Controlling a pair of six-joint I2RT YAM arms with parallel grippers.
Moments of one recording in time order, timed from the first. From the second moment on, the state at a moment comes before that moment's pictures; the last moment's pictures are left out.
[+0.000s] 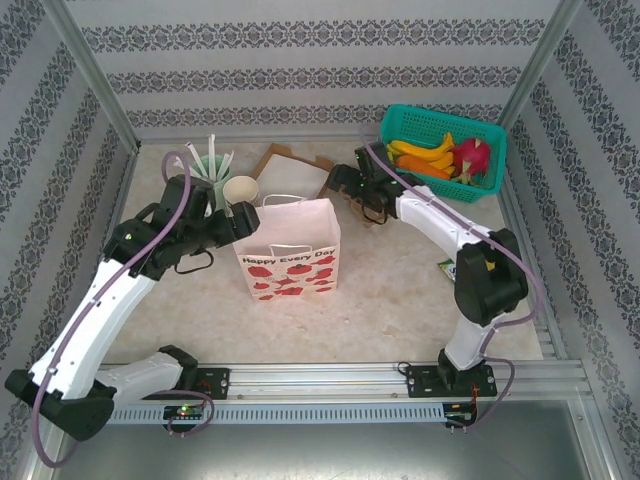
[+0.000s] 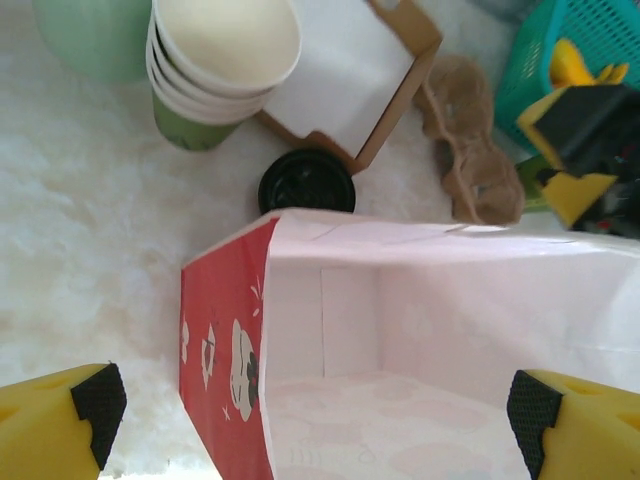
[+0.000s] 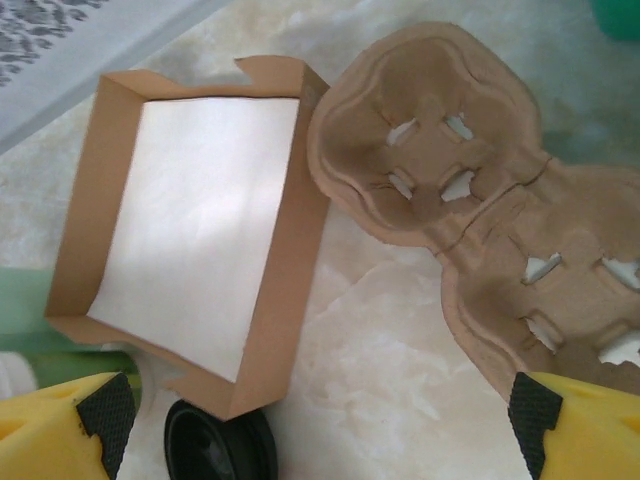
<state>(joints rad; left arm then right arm) -0.44 1.07 1.34 -1.07 -0.04 -0.74 0.44 1.79 1.40 -0.43 0.02 0.81</state>
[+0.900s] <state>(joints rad) -0.44 1.21 1.31 -0.96 -0.10 -0.67 0.44 1.82 1.20 -0.52 0.08 0.92</state>
